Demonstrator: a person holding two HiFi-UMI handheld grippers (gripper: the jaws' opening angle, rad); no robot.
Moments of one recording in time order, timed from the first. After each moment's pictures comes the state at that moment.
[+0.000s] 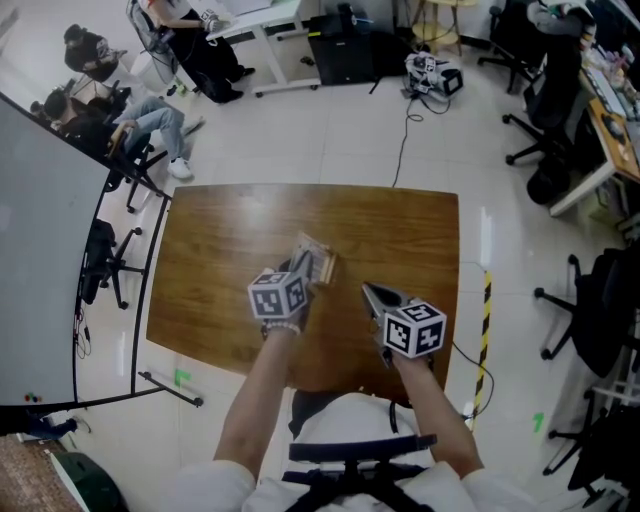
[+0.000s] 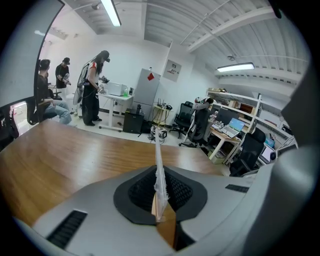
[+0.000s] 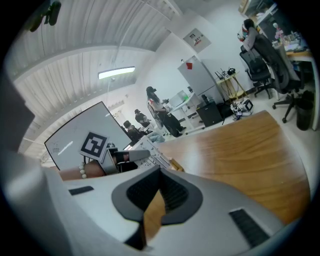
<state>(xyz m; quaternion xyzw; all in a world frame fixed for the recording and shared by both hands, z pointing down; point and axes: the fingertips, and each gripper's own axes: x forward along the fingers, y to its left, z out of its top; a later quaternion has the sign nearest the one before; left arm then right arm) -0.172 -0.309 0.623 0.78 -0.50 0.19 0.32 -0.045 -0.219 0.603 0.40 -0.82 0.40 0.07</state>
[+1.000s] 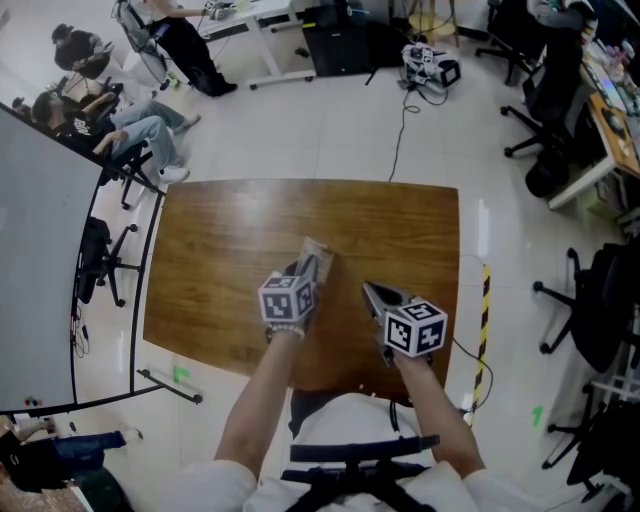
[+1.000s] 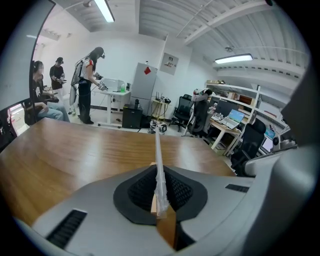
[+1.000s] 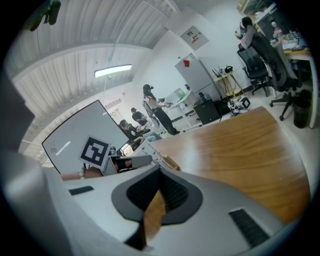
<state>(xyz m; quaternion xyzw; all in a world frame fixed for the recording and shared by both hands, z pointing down) -0.159 -0.302 0.661 0.78 -0.49 0.23 0.32 -0.038 -0.224 0.619 0.40 -0.81 0.41 0.08</state>
